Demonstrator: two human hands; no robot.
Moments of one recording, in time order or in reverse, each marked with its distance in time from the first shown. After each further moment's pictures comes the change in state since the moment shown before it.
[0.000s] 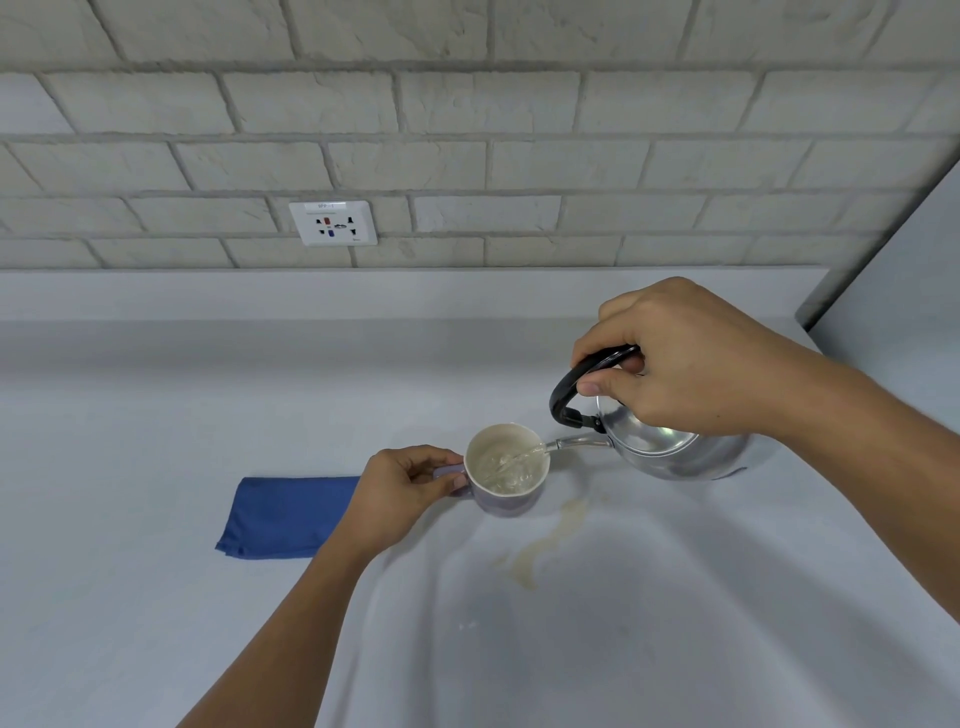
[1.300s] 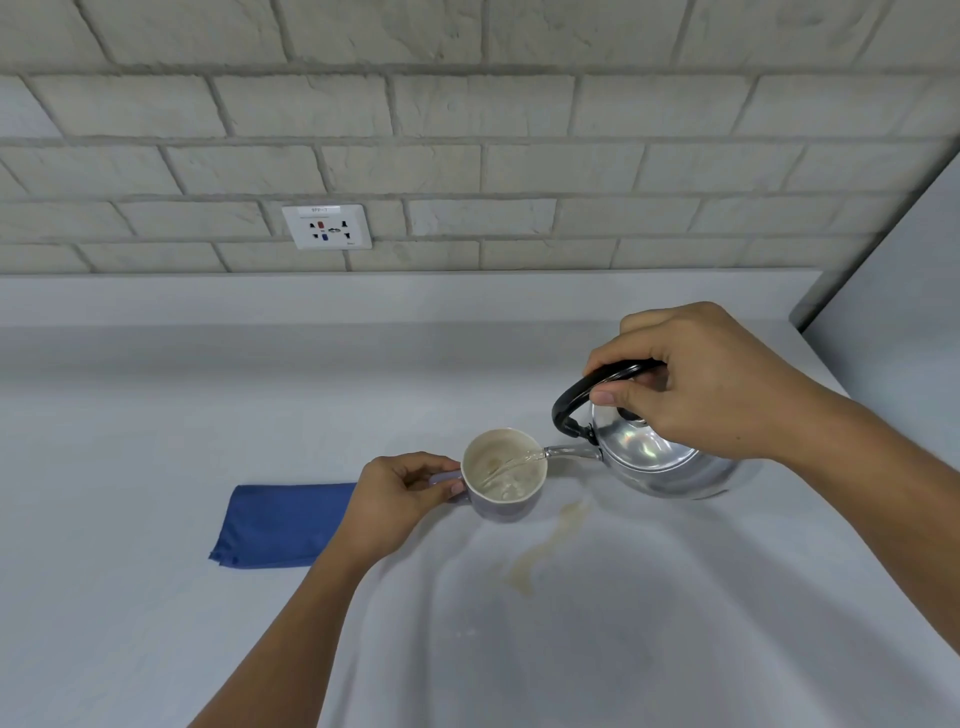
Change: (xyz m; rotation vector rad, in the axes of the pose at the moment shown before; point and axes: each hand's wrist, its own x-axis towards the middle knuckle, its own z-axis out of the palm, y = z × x) left_hand 0.001 -0.002 0.002 -0.023 0.020 0.004; right_hand -0.015 0.015 0.012 0.196 0.073 0.060
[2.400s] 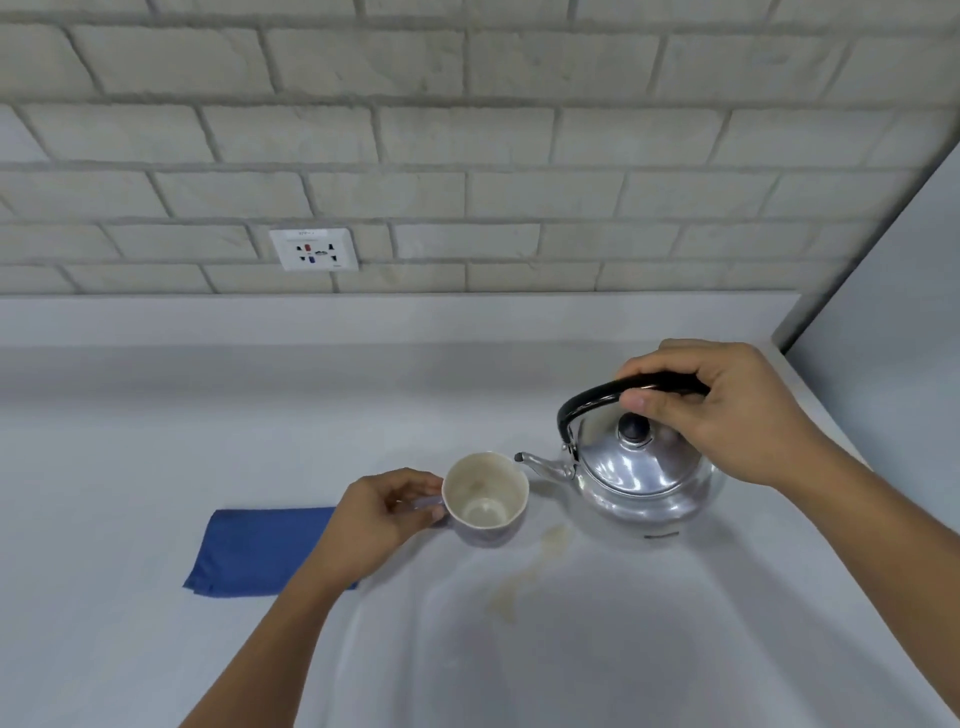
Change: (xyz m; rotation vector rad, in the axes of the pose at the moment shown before) left_hand 0.001 0.011 -0.005 0.130 -0.070 -0.051; right_hand -0.022 0.045 0.003 0.480 0.213 0.150
